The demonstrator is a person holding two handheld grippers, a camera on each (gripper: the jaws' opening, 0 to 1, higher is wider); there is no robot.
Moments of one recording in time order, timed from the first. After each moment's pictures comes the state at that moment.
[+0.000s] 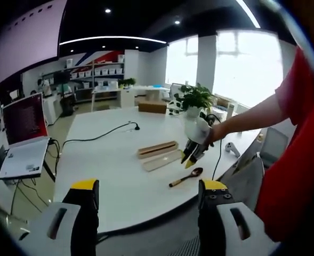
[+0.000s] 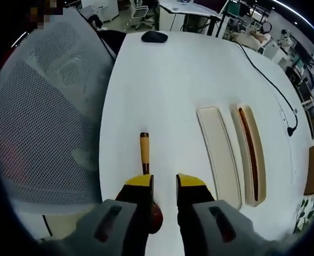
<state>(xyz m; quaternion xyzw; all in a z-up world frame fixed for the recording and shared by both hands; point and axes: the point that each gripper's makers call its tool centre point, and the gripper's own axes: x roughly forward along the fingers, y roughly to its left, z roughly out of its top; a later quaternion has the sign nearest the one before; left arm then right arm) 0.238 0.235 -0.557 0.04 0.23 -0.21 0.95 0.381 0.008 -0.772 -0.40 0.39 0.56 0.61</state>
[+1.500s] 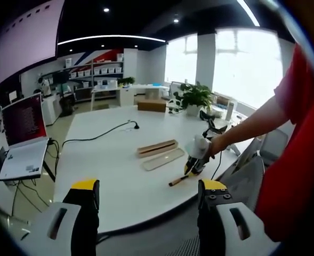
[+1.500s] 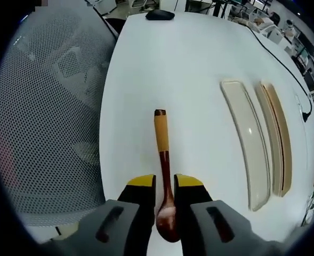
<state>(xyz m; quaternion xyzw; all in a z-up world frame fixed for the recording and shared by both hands) 0.239 0.233 -0.557 0.04 0.23 -0.21 0.95 0.354 -0.001 -0.824 -0.40 0.44 0.55 0.59</state>
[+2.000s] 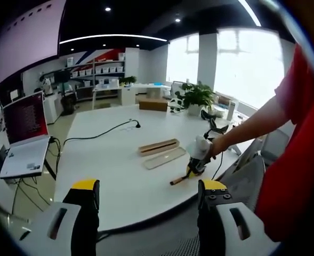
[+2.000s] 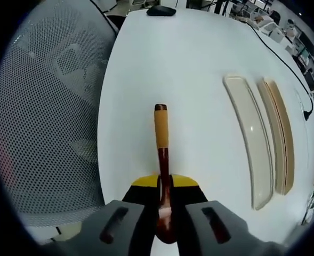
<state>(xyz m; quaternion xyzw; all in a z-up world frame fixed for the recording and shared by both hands) 0.237 0.236 -0.560 0.04 0.24 -0.21 0.95 0.355 -0.006 -0.829 -0.40 0.45 0.54 0.59</state>
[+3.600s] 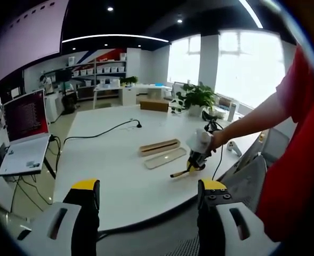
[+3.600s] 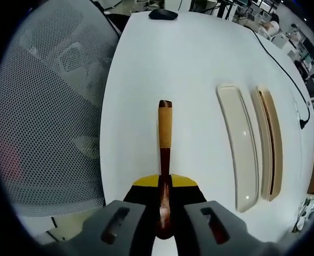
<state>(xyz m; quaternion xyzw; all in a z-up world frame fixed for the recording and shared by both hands) 0.238 0.238 -0.565 0.03 0.24 -0.20 0.95 0.366 -0.003 -0.804 -0.43 0.43 0.55 0.57</state>
